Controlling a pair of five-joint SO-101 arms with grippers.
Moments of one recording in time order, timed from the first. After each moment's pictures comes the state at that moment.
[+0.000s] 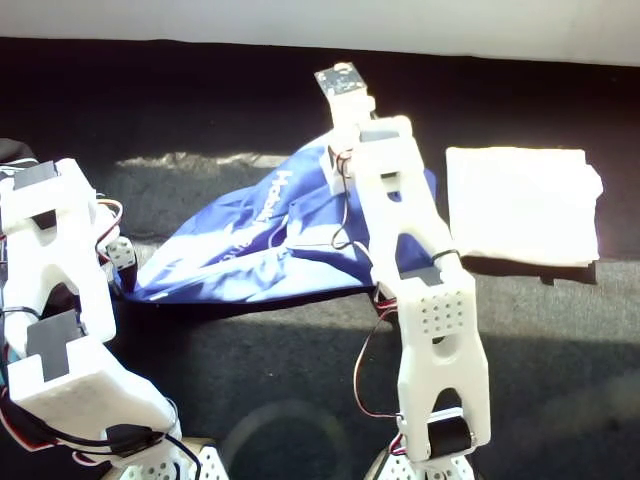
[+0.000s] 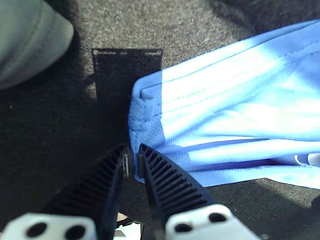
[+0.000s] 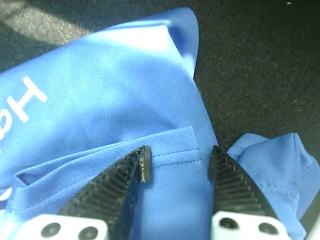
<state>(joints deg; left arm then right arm) -29.2 10.9 9.3 86.9 11.4 -17.8 46.9 -43.2 71.3 9.7</state>
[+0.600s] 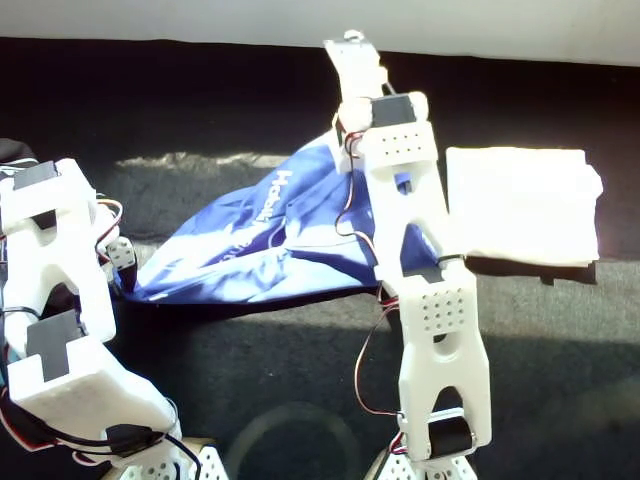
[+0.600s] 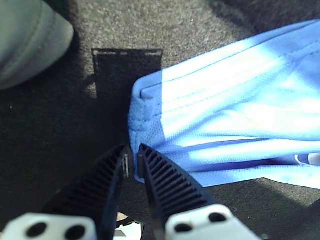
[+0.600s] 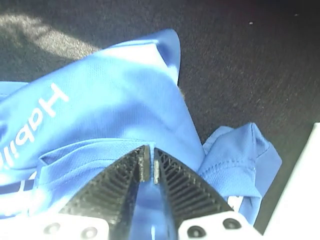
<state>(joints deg) -29.2 10.9 9.3 86.9 11.2 -16.9 47.8 -61.0 87.0 9.7</state>
